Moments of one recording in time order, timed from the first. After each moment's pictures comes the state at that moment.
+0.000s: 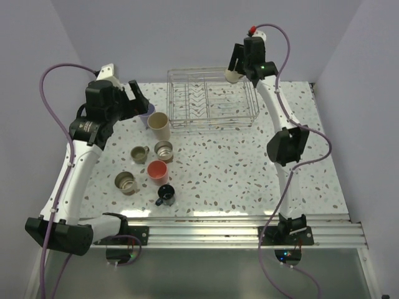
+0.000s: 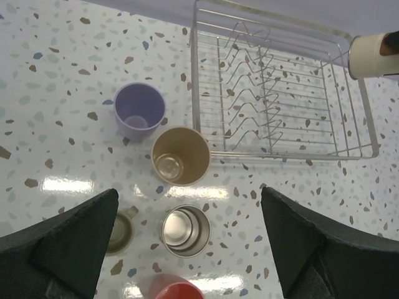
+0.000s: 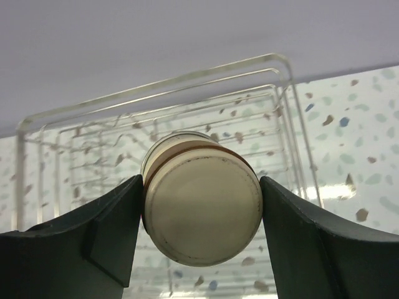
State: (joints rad) left arm -0.18 1.21 1.40 -0.61 -0.04 -0.41; right arm 0.28 2.30 2.53 -0.70 0.18 0.40
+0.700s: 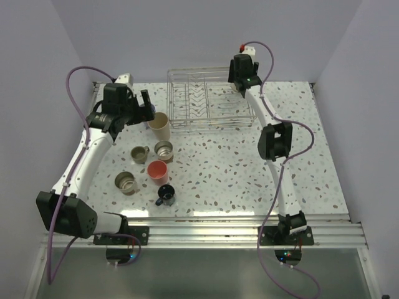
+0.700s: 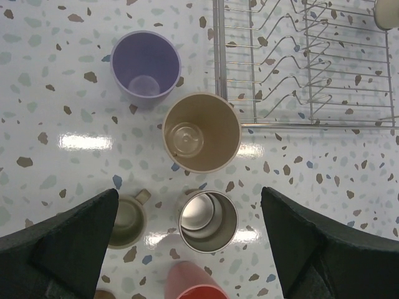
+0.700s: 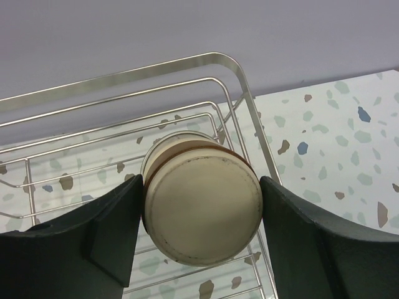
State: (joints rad) left arm -0.18 1.34 1.33 -0.62 -0.03 -0.35; right arm 0.28 2.64 2.63 -0.48 0.46 0.19
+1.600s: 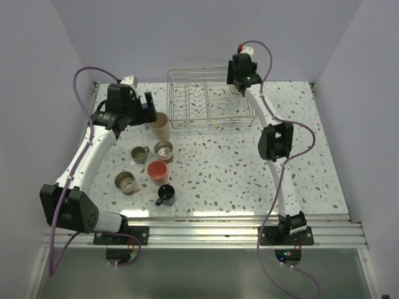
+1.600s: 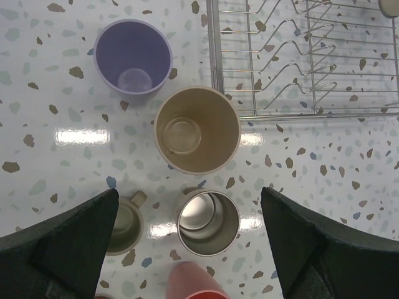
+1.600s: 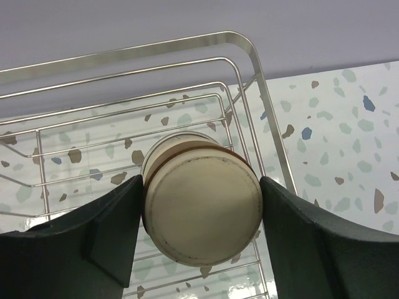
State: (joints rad) left arm -0.18 1.39 1.31 -0.59 0.01 -0.33; right arm 0.29 2.63 2.64 -0.55 0.43 0.19
